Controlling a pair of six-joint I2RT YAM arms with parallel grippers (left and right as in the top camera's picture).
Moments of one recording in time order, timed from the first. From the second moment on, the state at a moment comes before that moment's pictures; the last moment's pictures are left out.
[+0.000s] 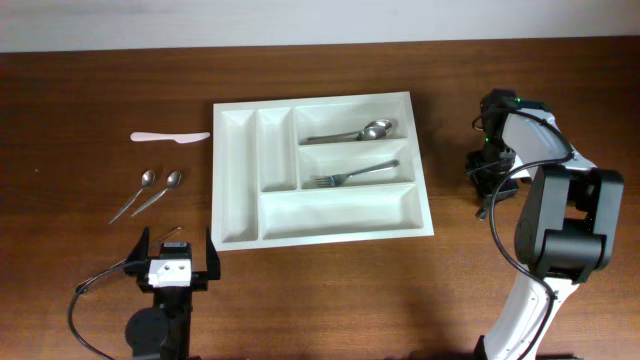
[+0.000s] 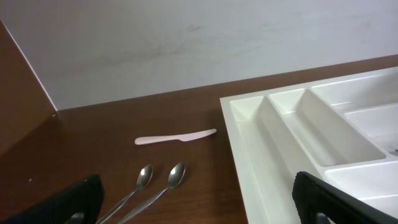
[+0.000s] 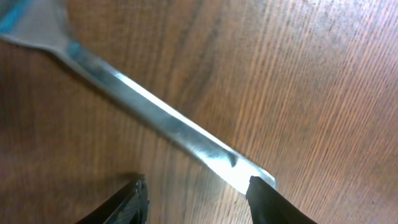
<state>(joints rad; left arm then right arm) 0.09 0.01 0.01 -0.08 0.03 0.18 -0.14 2.13 1.53 -1.11 0.13 1.30</state>
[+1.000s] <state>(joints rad) 0.09 0.01 0.01 -0.08 0.03 0.18 -0.26 2.12 1.56 -0.90 -0.05 0.21</state>
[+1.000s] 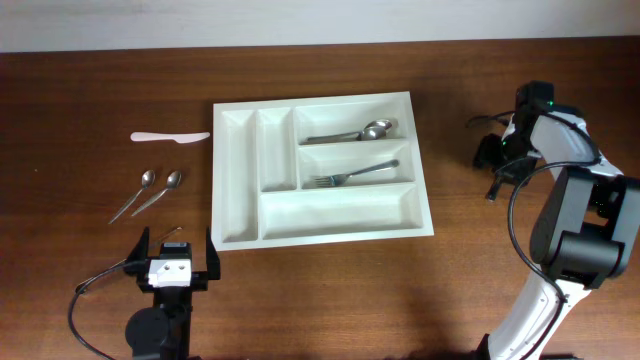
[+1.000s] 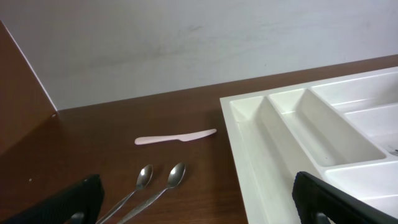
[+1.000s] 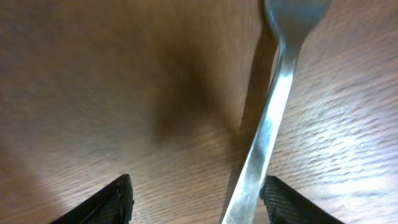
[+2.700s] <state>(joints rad) 0.09 0.01 0.01 -0.08 0.03 0.18 -0.33 2.20 1.64 -0.85 -0.05 0.21</state>
